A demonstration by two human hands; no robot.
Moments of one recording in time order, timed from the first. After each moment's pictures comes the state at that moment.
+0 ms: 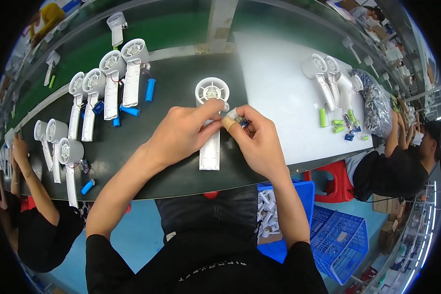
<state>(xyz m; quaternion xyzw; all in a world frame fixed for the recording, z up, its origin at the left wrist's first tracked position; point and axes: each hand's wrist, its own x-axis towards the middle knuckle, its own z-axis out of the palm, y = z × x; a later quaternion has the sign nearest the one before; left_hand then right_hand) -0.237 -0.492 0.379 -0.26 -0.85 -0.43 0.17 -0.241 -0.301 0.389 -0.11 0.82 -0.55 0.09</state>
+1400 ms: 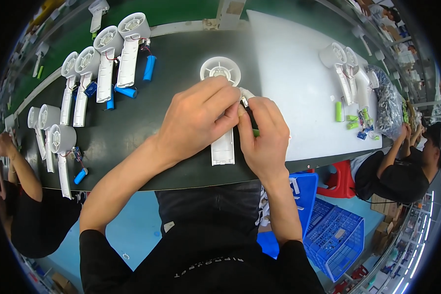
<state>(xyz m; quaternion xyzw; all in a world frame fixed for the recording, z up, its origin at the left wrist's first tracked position) -0.239 -0.477 0.365 -0.27 -0.85 -0.37 0.27 -0.237 -0.311 0.349 -0.26 0.84 -0.41 -0.23</state>
